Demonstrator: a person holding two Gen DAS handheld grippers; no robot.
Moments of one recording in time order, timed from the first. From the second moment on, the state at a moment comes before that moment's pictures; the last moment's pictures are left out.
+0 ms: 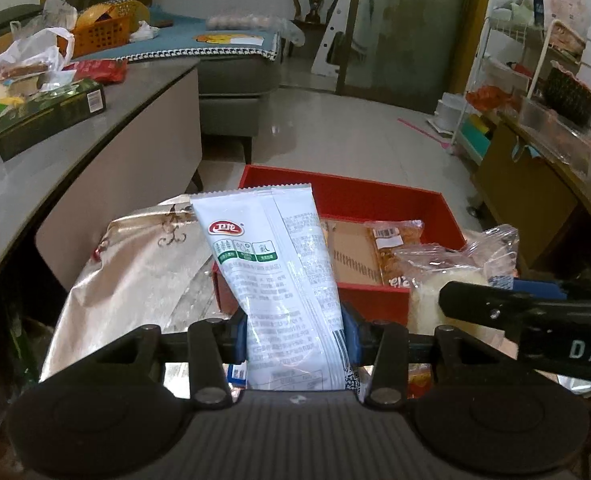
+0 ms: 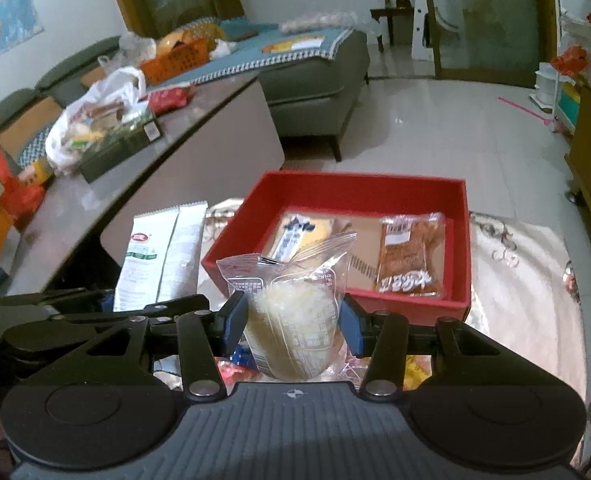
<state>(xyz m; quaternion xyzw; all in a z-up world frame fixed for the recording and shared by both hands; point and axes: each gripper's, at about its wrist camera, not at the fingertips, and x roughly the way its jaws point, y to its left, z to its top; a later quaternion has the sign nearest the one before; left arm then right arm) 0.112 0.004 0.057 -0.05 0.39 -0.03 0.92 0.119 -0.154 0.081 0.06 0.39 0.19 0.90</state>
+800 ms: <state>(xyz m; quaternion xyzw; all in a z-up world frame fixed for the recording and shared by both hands) 0.151 -0.013 0.080 -0.01 0.32 -0.01 0.95 0.142 -0.177 0.103 0.08 0.34 0.17 0.92</state>
